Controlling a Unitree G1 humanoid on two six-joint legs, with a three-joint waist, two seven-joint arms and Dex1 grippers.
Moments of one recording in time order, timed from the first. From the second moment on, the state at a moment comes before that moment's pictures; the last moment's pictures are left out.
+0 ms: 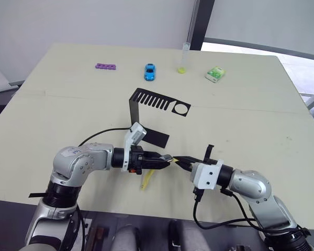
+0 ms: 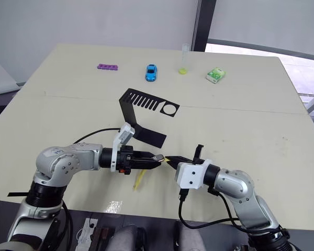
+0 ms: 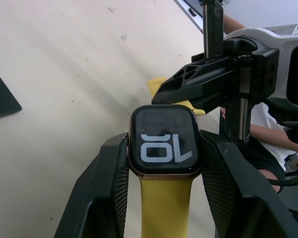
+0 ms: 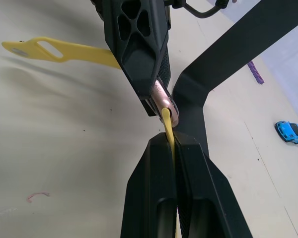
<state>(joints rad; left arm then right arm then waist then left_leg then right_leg) -0.53 0.48 -0.10 -0.23 -0.76 1.21 -0.74 -0.10 -0.54 0.19 -0.42 -0.18 -0.11 0.77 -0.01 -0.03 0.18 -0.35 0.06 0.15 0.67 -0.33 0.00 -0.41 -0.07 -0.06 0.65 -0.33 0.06</state>
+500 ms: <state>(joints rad) -0.53 0.48 -0.10 -0.24 -0.76 1.21 -0.74 -0.10 -0.54 0.19 -0.42 -0.19 -0.10 0.77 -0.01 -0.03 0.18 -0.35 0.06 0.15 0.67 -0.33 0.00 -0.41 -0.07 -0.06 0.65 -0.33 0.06</state>
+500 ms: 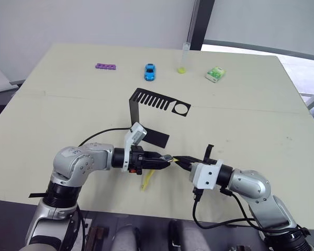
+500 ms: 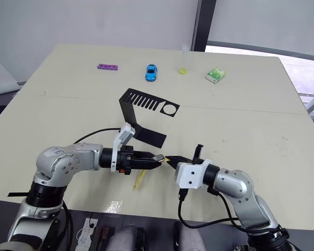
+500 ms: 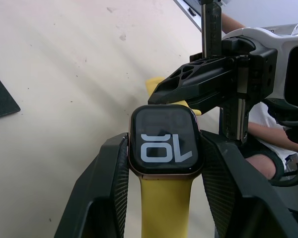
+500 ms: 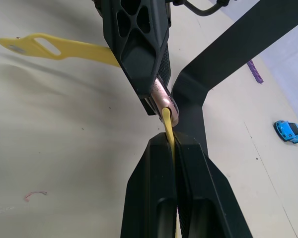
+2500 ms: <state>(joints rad) -0.53 0.45 -0.10 -0.24 -0.74 1.21 -0.71 -0.11 -0.53 0.19 -0.40 -0.22 -0.08 0.76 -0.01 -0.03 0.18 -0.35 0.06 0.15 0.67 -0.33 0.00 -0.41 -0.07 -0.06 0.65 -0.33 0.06</state>
